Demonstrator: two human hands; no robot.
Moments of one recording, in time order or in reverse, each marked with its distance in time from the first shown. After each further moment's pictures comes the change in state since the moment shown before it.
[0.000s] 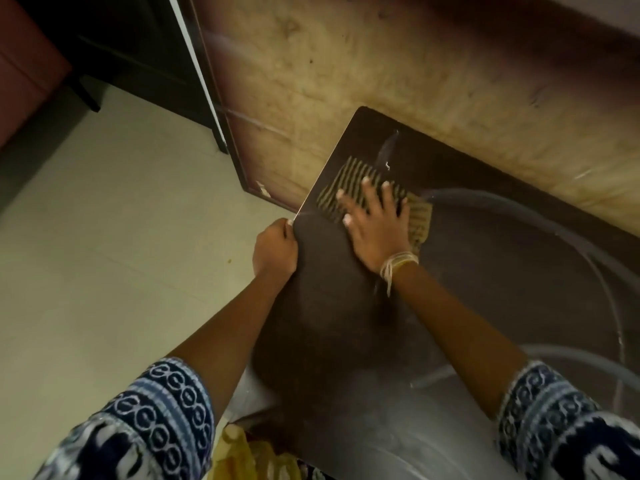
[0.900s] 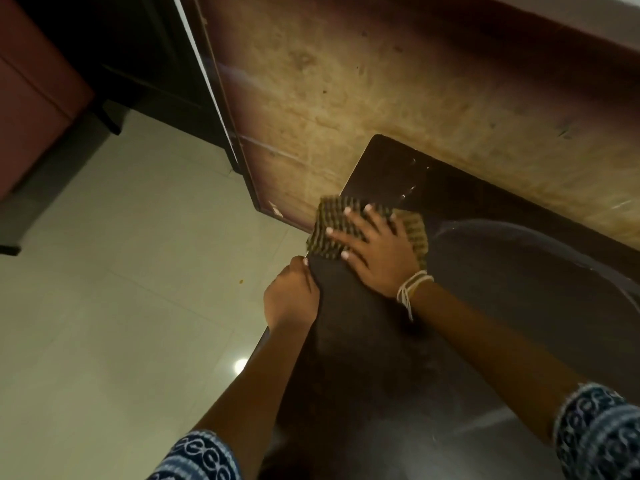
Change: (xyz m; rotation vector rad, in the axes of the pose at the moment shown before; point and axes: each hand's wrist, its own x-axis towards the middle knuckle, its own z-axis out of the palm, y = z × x) left_hand -0.012 0.011 0.004 0.392 0.025 0.082; right_hand 0.034 0.006 0.006 -0.033 -0.006 -0.349
